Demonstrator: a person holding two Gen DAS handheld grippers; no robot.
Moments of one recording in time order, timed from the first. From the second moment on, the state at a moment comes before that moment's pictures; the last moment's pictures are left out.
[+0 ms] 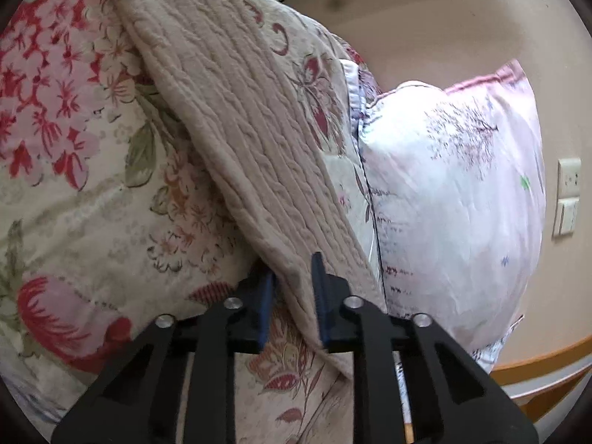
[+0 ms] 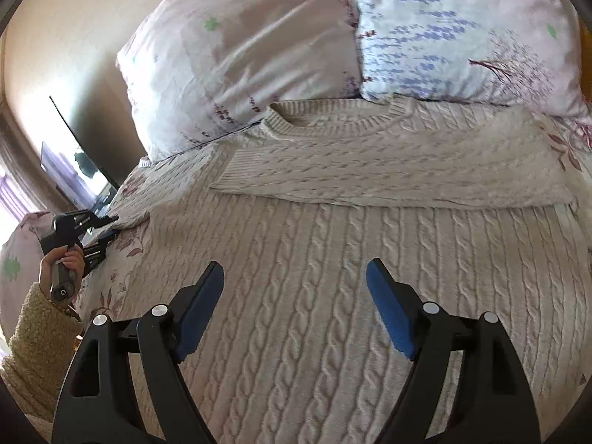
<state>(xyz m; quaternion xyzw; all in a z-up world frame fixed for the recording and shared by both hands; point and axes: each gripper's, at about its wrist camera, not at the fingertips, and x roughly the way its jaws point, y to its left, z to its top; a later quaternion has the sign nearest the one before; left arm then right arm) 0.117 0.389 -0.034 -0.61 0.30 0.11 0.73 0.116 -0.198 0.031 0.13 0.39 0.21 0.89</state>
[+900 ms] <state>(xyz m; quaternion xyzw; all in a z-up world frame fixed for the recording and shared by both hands) 0.220 0.124 -0.005 -0.51 0.34 -0.17 0.77 0.097 -0.274 0.024 0.19 0.37 0.14 0.90</state>
